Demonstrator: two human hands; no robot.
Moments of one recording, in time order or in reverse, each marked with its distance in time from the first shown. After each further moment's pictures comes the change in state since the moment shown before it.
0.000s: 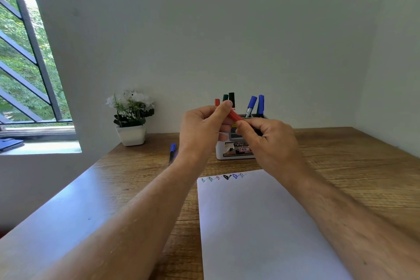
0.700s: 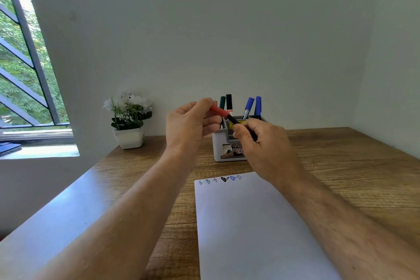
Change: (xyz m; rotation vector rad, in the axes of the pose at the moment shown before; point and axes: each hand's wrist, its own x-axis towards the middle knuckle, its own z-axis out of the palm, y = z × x) left_hand 0.011 0.005 -0.014 -0.255 0.036 -0.046; right_hand -0.001 0.003 0.005 -0.150 0.010 -0.008
